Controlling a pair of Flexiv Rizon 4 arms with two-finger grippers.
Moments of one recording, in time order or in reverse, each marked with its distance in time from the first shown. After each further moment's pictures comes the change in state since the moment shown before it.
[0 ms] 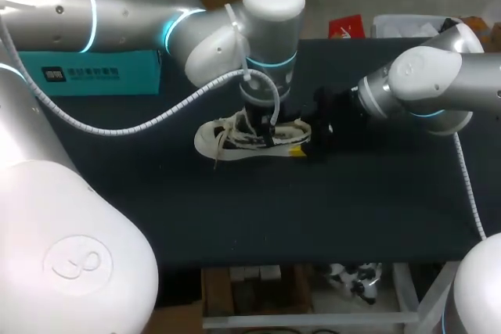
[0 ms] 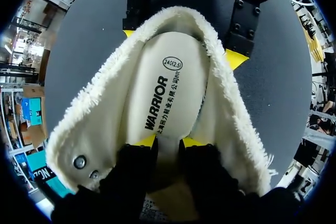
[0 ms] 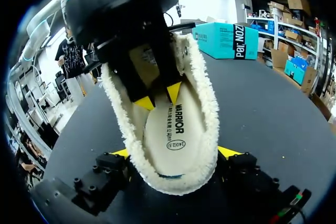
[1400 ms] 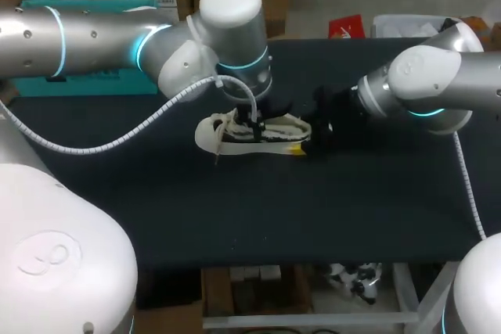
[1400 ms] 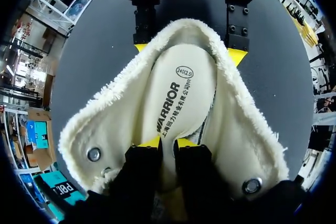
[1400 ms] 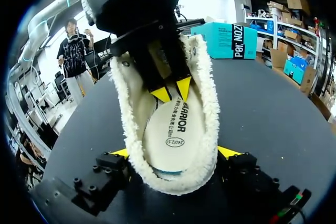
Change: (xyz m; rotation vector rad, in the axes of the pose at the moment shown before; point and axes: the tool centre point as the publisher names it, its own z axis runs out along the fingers) left arm -0.019 -0.012 -0.001 0.201 -0.010 0.130; right arm -0.003 0.000 -0.001 0.001 -0.003 0.002
